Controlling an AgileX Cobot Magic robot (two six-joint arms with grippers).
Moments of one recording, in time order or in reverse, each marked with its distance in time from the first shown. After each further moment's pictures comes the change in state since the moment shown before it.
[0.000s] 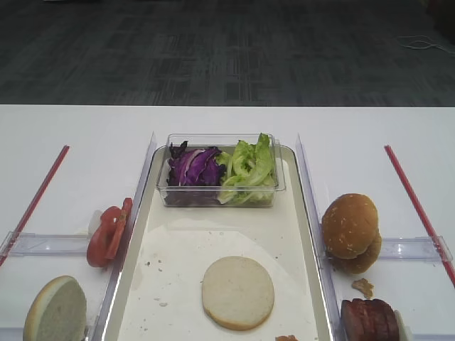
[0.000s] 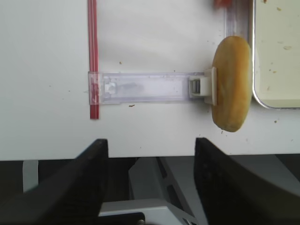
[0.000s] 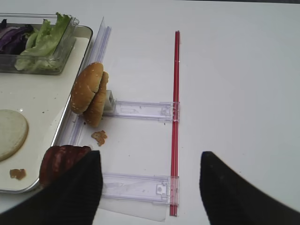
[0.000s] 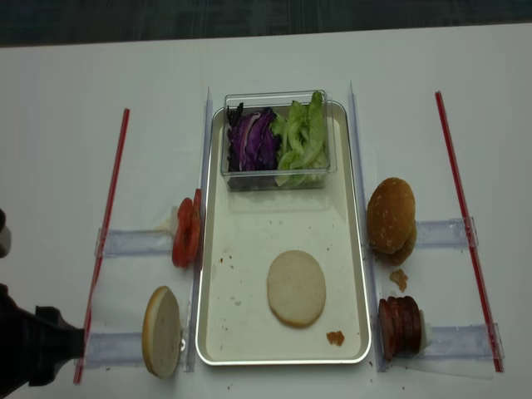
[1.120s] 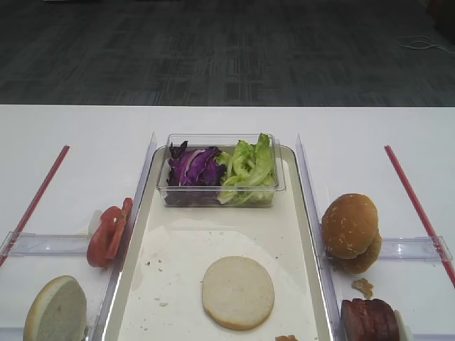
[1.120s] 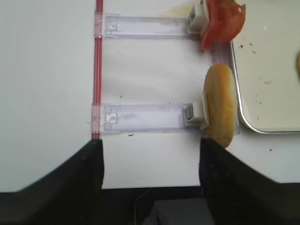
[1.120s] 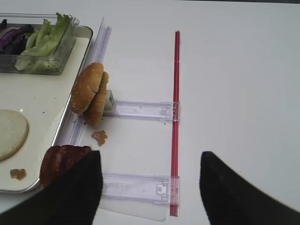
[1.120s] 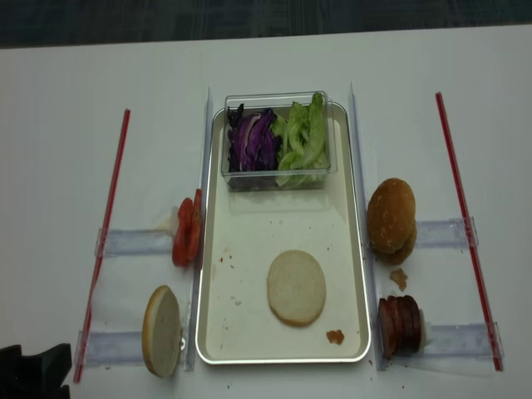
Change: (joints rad) left arm 0.000 -0.409 0.123 0.000 -0.048 -0.011; right arm 0.000 0.000 0.000 0.000 0.000 0.002
